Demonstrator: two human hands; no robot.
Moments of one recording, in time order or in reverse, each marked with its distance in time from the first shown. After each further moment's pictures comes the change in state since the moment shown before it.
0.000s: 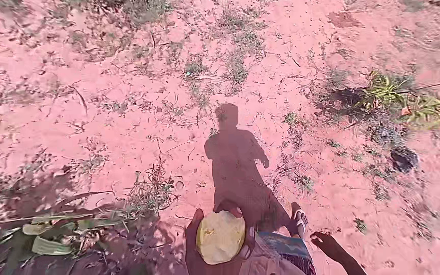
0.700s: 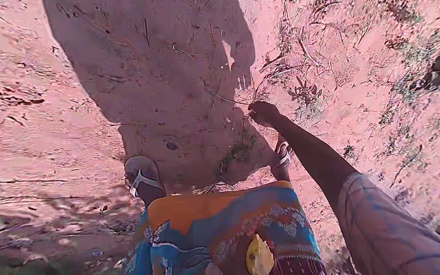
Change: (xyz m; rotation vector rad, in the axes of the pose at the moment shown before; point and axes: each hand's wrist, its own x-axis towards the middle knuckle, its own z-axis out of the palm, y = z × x) left_hand -0.080 -0.309 -0.384 -0.136 0.683 -0.914; right_hand 0.492 0.055 0.068 -0.547 -0.246 0.065
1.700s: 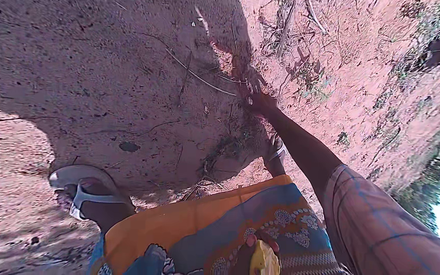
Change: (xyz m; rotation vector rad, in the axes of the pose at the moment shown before) left_hand 0.046 -0.009 -0.027 -0.057 -0.133 -0.001; right_hand 0.047 0.038 0.052 0.082 -0.043 0.412
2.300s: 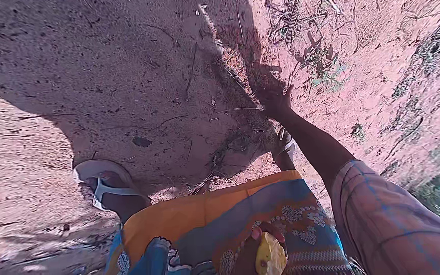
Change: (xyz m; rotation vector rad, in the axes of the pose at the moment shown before) left_hand -0.002 0.010 -0.004 0.039 0.025 0.003; right_hand 0.015 0.035 0.039 -0.352 -0.006 -0.060
